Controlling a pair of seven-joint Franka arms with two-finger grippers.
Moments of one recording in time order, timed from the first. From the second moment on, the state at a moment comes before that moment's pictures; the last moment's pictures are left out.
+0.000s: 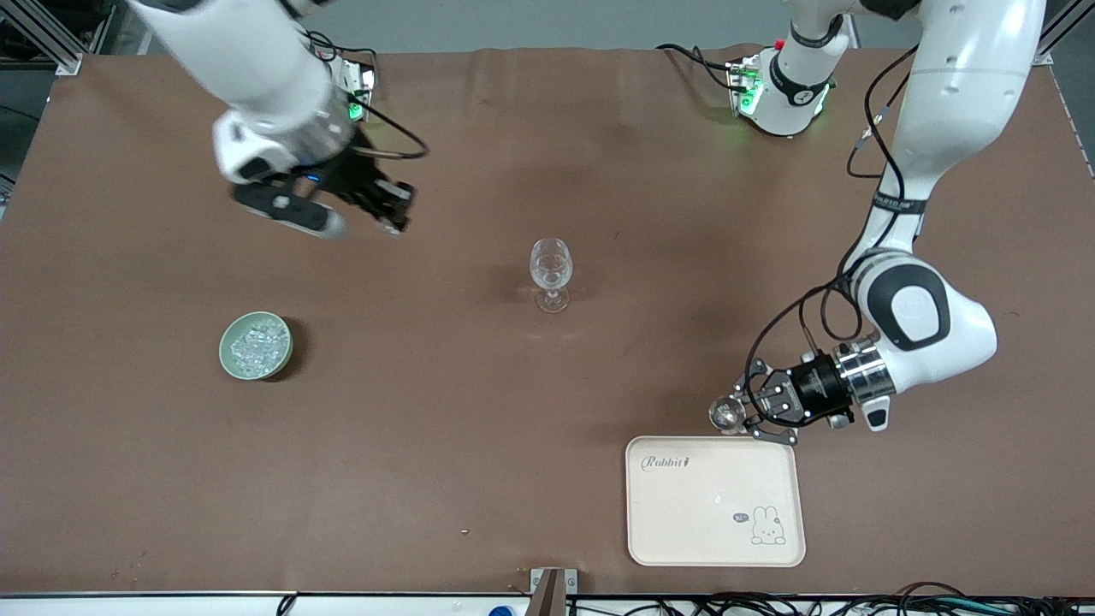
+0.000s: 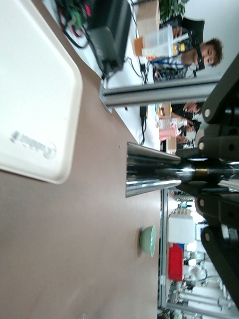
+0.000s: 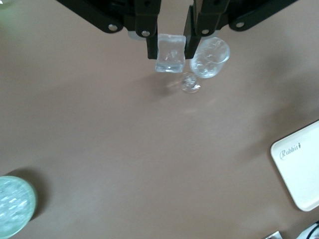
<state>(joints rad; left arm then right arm) -0.11 0.65 -0.01 -1.60 -1.44 2.17 -1.01 0.07 0.16 0.54 -1.54 0.03 1.76 1.02</state>
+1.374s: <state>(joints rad) -0.11 1.03 0.09 -1.34 -1.85 2.17 -0.76 0.36 0.52 0.59 -1.52 -0.26 2.00 1.45</state>
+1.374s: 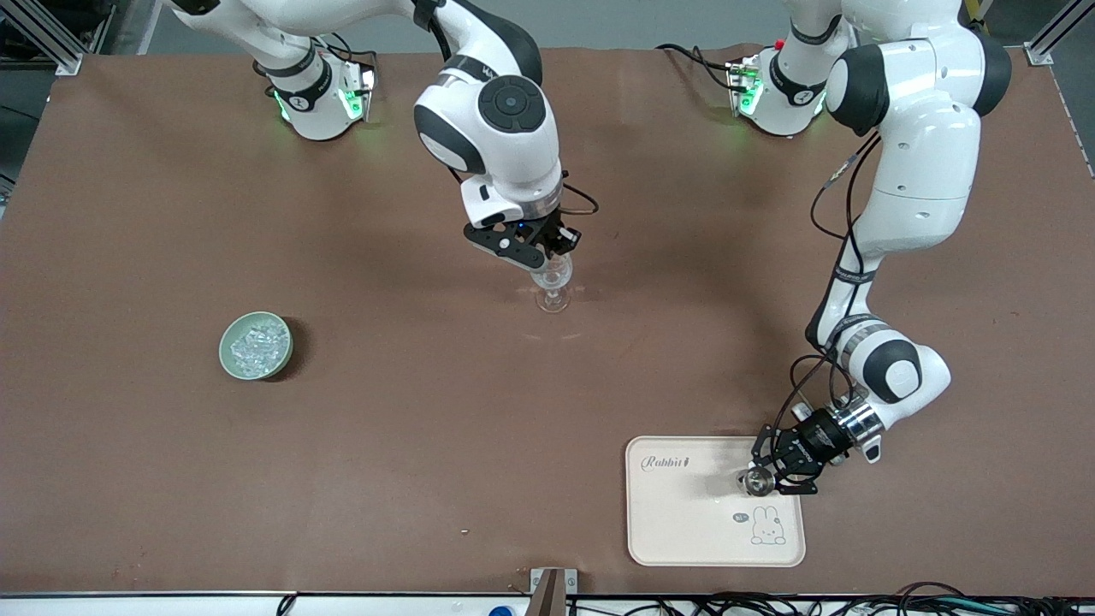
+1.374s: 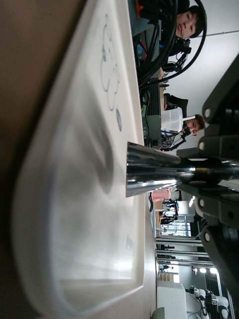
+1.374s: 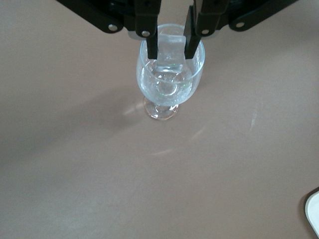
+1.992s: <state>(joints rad) -0.10 1.02 0.19 -1.32 -1.83 2.07 -0.74 0.36 0.54 0.59 -1.51 -0.26 2.00 1.46</state>
